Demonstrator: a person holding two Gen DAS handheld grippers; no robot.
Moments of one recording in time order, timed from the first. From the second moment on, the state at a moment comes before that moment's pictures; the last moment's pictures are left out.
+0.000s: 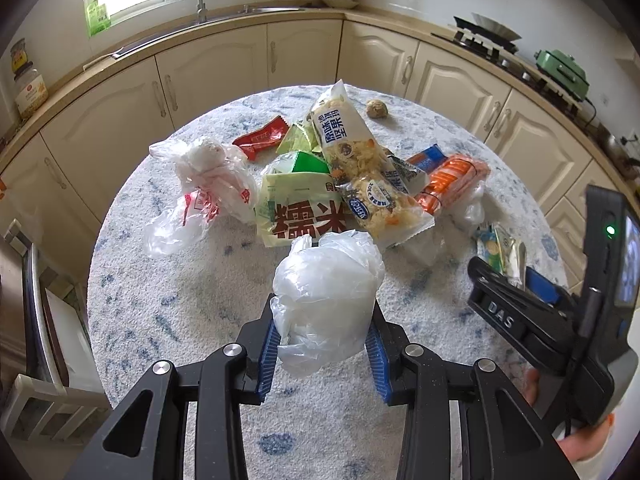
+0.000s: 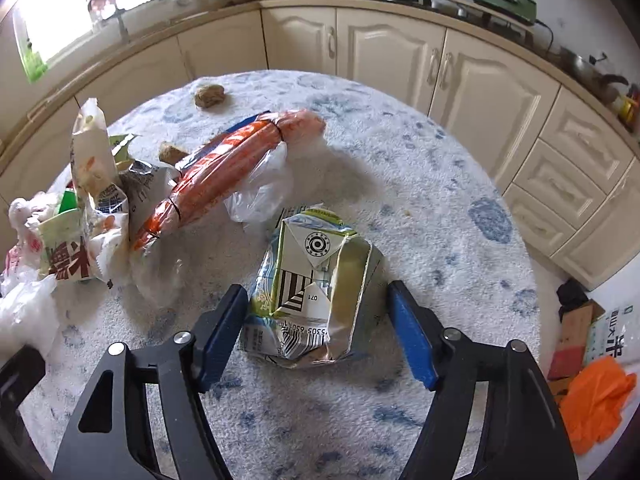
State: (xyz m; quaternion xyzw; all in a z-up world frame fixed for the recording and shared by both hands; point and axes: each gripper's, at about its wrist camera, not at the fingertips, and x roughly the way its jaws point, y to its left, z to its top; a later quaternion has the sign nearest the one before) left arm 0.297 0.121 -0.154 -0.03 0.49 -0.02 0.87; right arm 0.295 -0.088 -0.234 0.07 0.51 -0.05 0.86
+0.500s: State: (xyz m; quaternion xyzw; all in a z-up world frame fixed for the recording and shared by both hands) left arm 0.288 0.073 -0.146 -0.02 0.48 -0.07 0.88; right arm 0.249 -0.139 -0.209 0.13 0.50 -0.06 0.86
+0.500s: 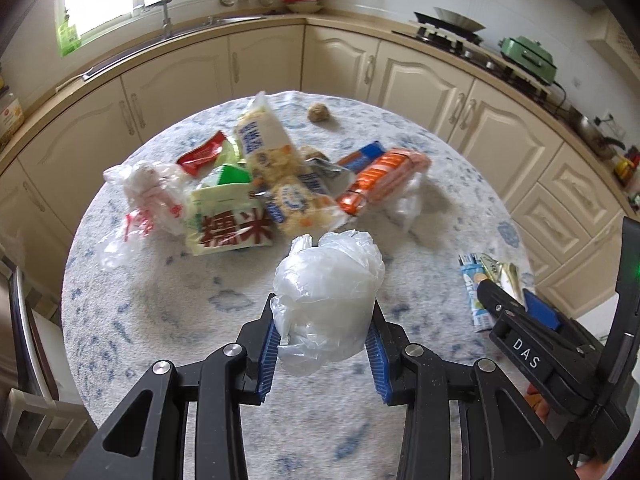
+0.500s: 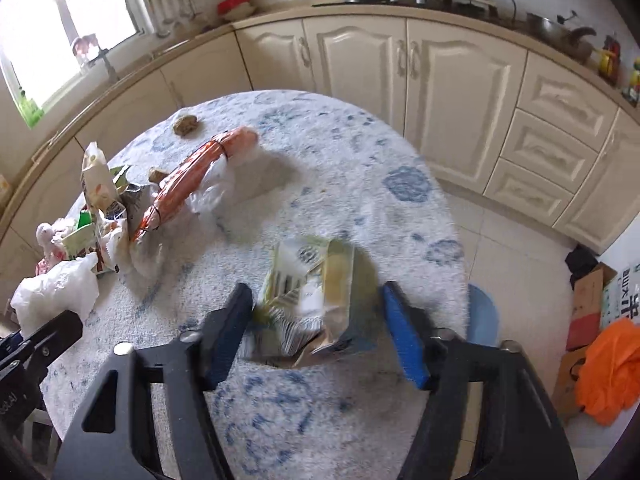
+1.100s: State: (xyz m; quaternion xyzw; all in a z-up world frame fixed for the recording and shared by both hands) left arm 0.286 0.034 -0.144 0.01 0.48 -0.10 0.87; right arm 0.233 -0.166 -0.203 0.15 0.49 -0.06 0.86
